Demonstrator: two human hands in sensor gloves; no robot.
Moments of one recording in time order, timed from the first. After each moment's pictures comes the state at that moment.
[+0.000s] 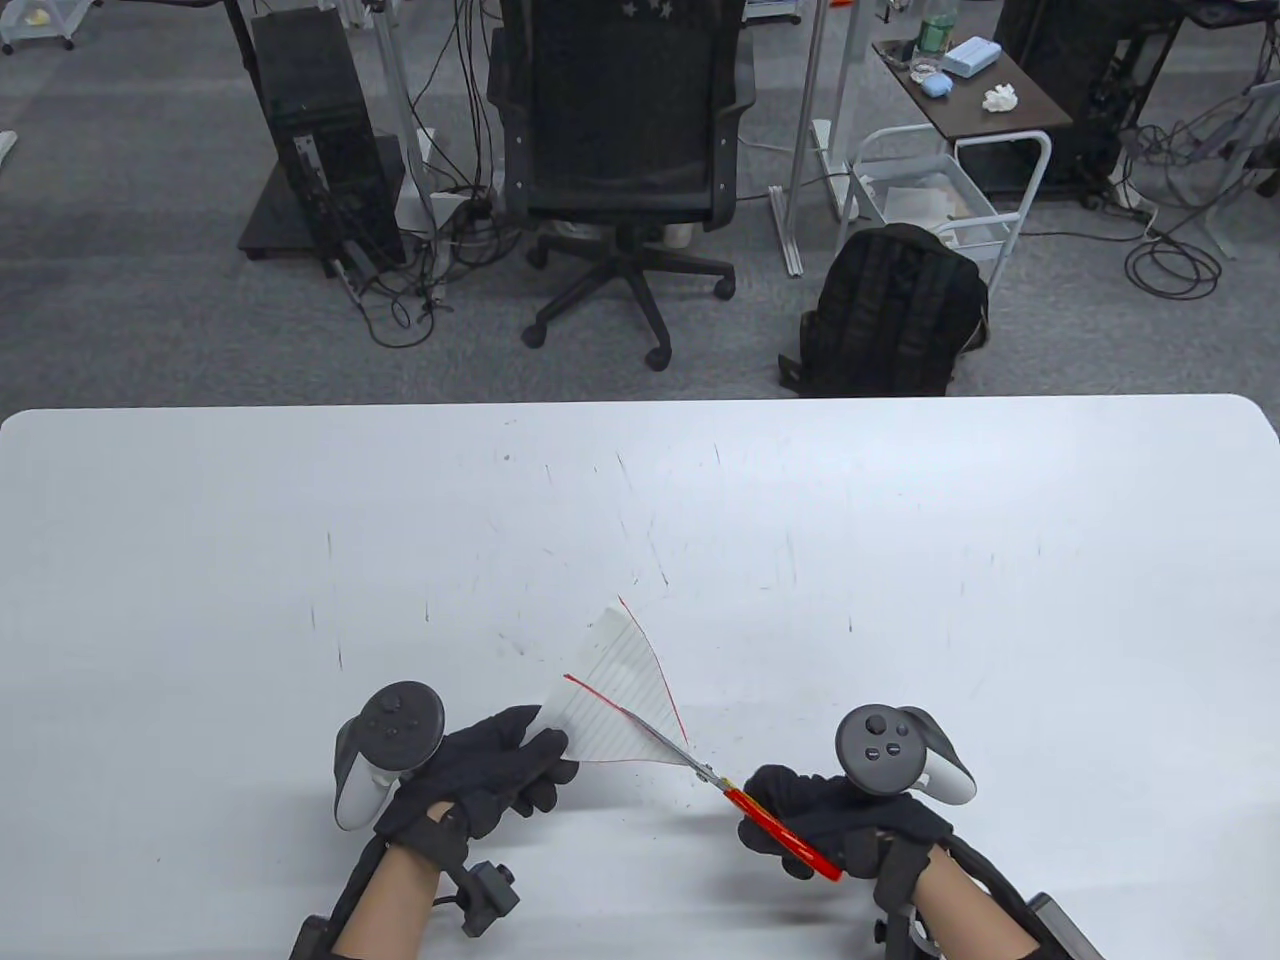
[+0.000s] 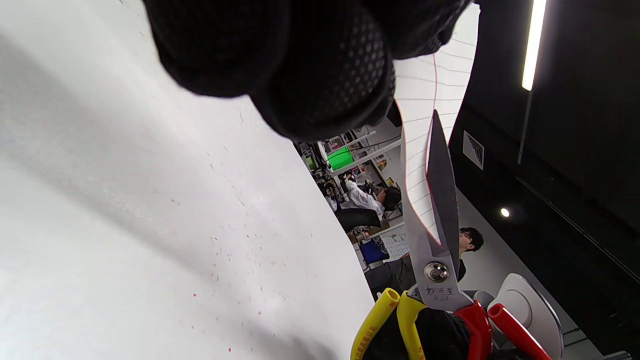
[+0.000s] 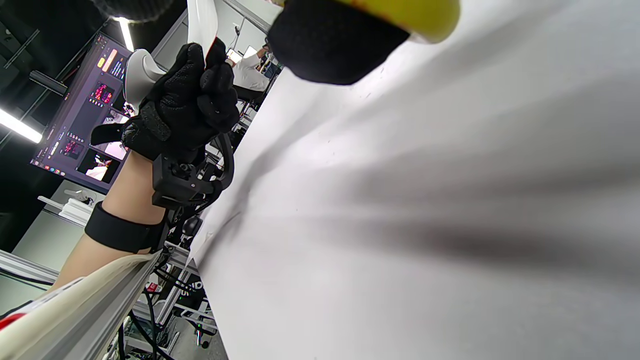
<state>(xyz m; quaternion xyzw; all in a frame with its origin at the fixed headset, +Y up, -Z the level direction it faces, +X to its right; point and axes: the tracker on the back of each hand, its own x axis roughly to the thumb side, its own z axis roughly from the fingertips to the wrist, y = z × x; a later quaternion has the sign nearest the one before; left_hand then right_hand) -0.208 -0.748 -0.305 -0.15 -0.18 0.51 0.83 0.155 -0.769 -0.289 0.35 0.29 0.79 0.40</state>
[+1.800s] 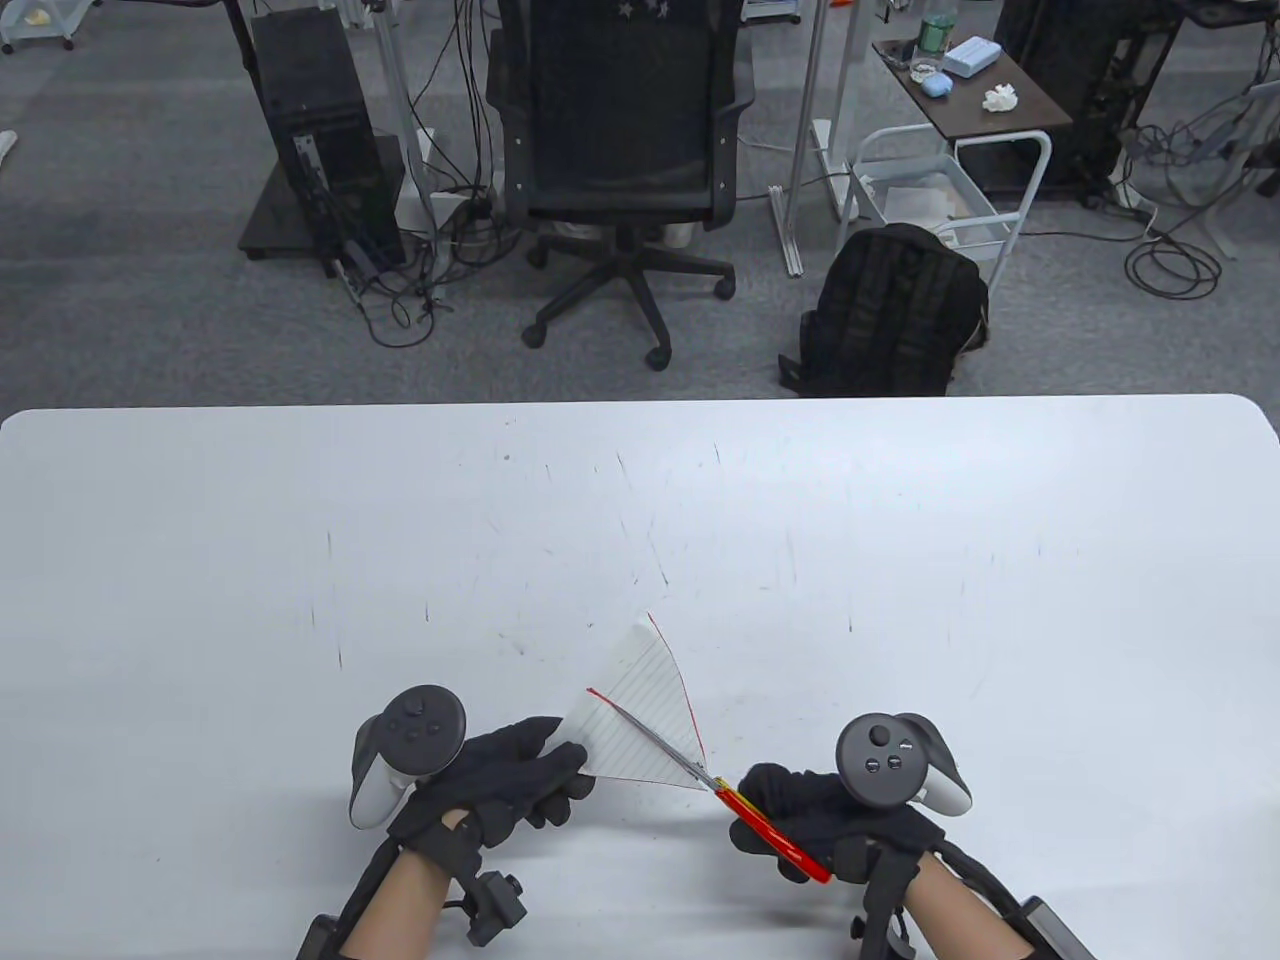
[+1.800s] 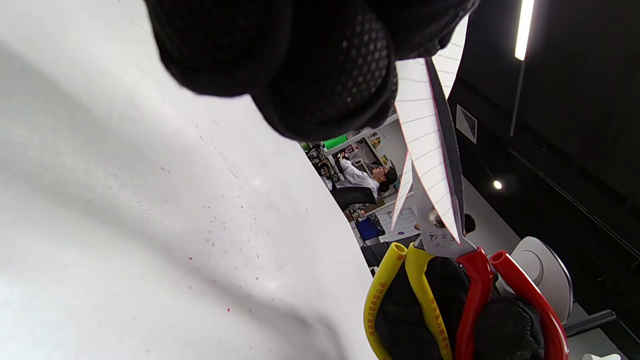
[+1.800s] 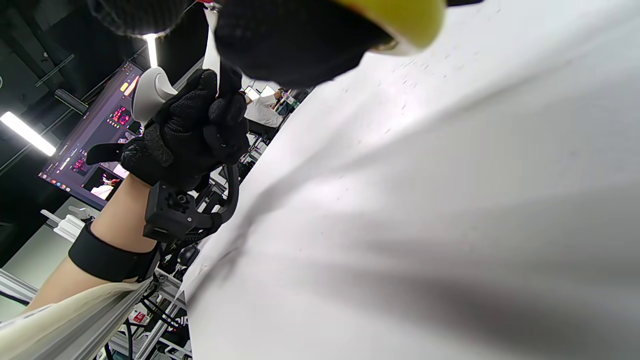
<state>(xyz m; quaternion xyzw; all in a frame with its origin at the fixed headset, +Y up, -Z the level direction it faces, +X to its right) -0.194 -0.748 -0.301 -0.17 -0.21 0.49 0.83 0.148 -0.763 -0.285 0.36 0.21 0.81 0.41</state>
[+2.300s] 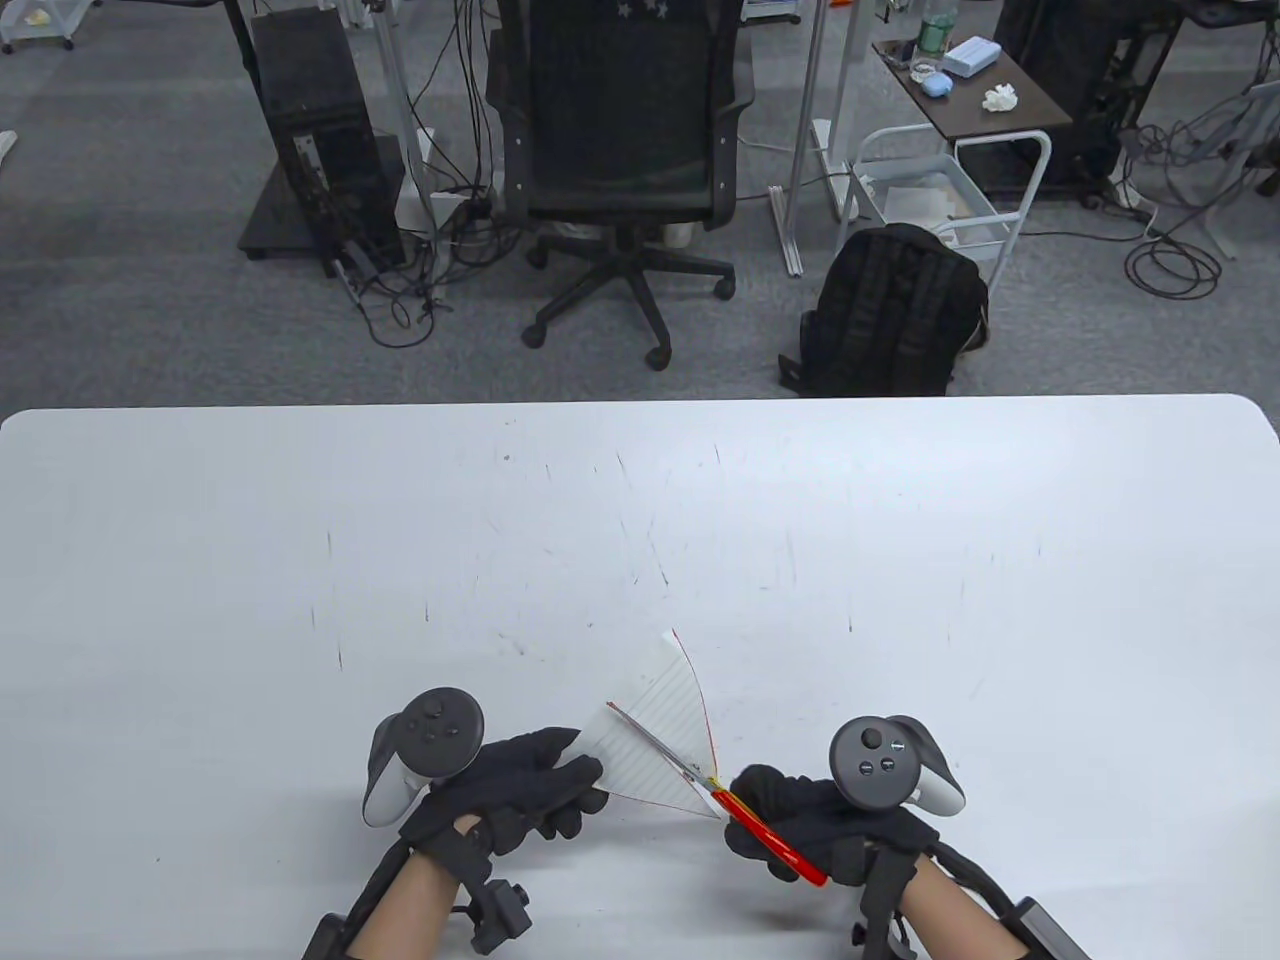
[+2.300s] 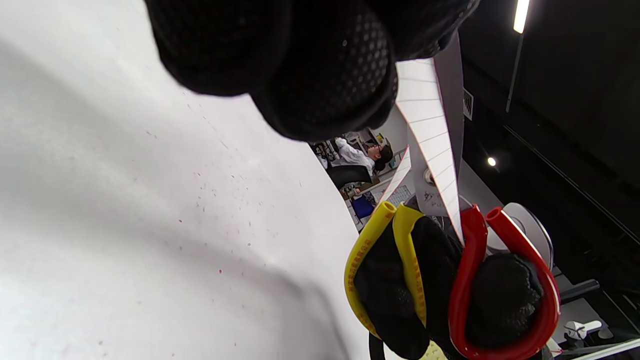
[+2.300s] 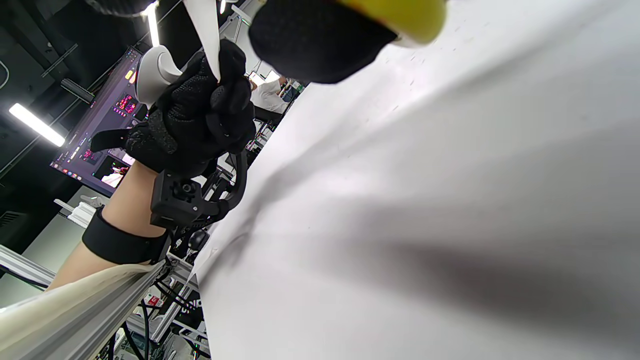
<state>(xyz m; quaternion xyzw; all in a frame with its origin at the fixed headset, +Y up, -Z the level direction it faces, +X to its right) -0.179 -0.749 -0.298 -0.19 -0.24 0.47 0.83 0.144 -0.766 -0.282 0.37 0.23 0.80 0.41</state>
